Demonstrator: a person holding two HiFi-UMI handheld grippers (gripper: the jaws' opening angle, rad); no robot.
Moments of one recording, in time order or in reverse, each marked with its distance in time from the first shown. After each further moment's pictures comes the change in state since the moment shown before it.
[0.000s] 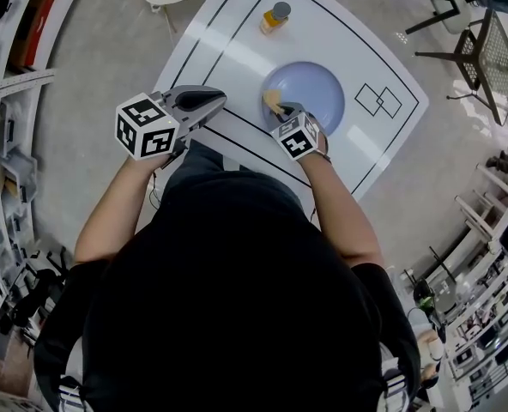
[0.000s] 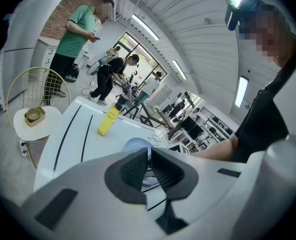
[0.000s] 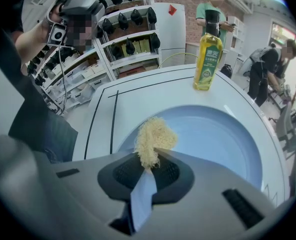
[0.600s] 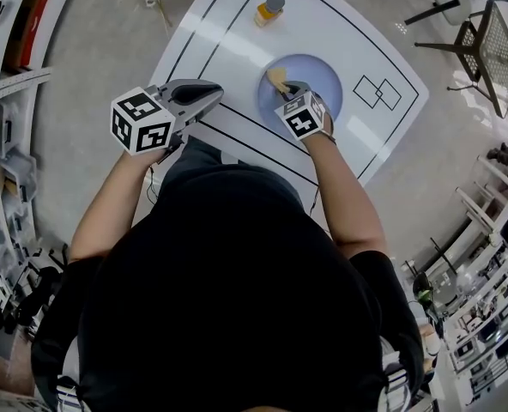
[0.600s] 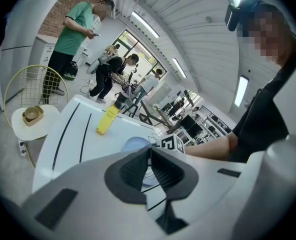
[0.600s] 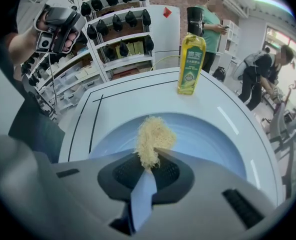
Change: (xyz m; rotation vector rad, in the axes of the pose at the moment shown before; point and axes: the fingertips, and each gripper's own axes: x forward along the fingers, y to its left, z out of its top) left arm 0.009 0.003 0.001 -0.003 0.028 -0.011; right arm -0.001 -0.048 0.012 0.019 -0.018 -0.059
